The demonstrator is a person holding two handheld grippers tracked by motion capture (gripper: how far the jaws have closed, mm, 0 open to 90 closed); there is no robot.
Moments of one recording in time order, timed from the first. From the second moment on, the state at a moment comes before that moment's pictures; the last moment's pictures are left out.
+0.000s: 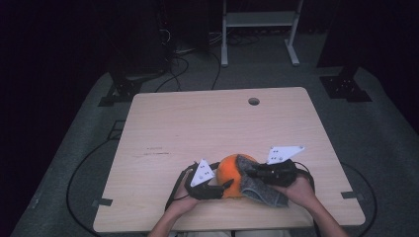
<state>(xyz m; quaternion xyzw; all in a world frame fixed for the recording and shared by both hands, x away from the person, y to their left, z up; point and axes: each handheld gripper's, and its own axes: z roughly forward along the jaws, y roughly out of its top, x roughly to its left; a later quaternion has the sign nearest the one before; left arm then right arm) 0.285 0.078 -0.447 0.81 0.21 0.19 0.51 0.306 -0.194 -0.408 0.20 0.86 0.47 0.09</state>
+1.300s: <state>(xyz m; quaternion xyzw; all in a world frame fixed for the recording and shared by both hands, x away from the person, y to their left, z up) 0.285 0.092 -0.457 0.83 0.19 0.19 0.49 0.320 -0.250 -0.443 0.31 0.83 0.46 0.05</state>
